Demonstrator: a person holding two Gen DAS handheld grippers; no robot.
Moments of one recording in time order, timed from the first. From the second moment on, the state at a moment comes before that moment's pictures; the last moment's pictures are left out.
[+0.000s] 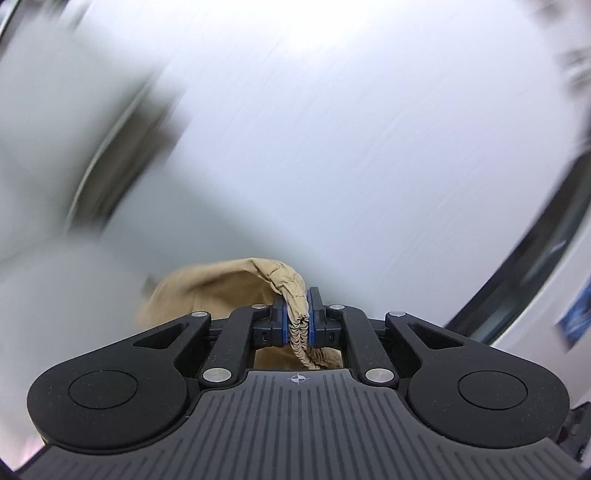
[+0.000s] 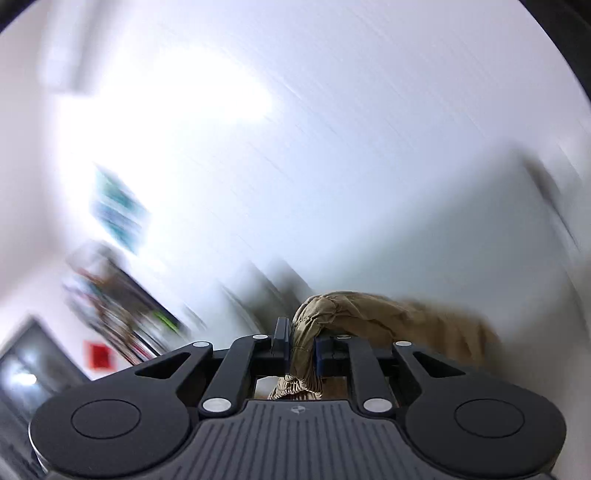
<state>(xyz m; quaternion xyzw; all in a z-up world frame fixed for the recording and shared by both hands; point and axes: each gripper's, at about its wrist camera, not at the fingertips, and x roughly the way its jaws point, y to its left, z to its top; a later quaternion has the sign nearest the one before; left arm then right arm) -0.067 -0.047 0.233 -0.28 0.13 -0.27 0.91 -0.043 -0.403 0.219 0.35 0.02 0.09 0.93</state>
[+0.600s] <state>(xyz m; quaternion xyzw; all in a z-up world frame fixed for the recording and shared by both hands) -0.005 -0.091 0.275 -0.21 0.14 -0.25 0.93 0.006 -0.408 0.300 0.32 0.04 -0.01 0.95</state>
